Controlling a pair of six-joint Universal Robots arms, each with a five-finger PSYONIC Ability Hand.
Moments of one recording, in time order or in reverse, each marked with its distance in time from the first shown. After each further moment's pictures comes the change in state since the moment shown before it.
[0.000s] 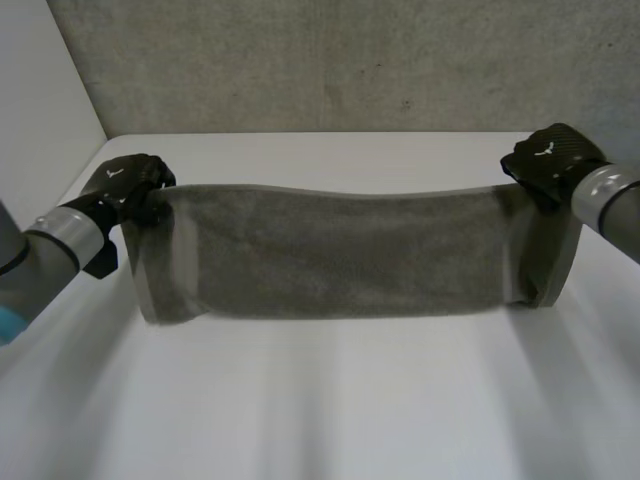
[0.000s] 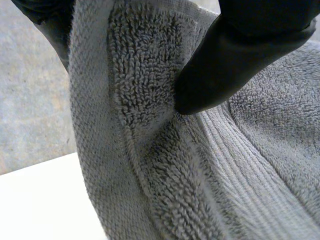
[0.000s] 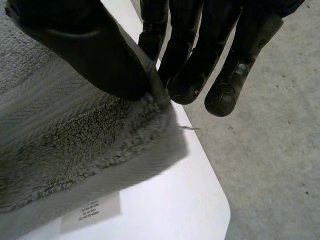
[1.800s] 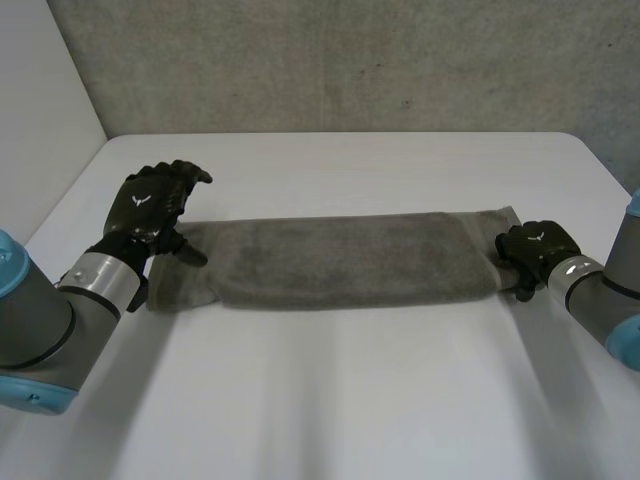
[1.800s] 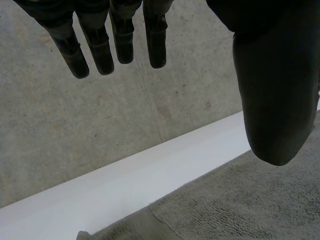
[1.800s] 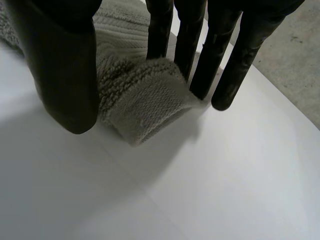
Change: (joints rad) left arm -0.147 0.157 -0.368 0.359 -0.163 0.016; right arm -0.049 0.185 0.254 -0.275 0.057 0.258; left_hand -1.015 -1.052 -1.042 -1.059 -1.061; right_hand -0.611 -0.590 -0.628 -0.637 -0.636
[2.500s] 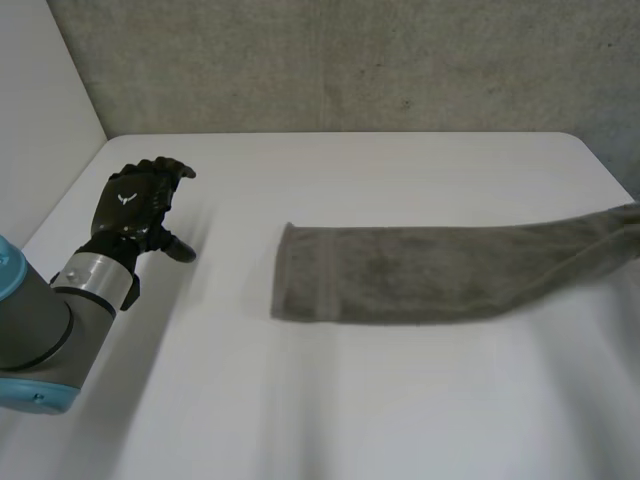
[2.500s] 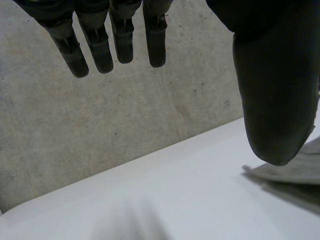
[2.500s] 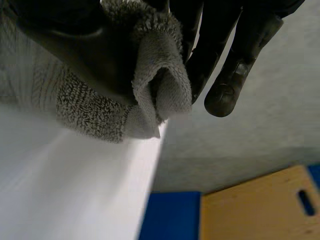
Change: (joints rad) left arm 0.011 0.000 -0.015 0.037 -0.063 -0.002; right arm -0.277 -0.040 -0.255 0.114 0.103 -0.133; left_hand -0.014 -0.005 -0.019 -0.009 -0.005; right_hand 0.597 0.576 0.603 0.634 0.621
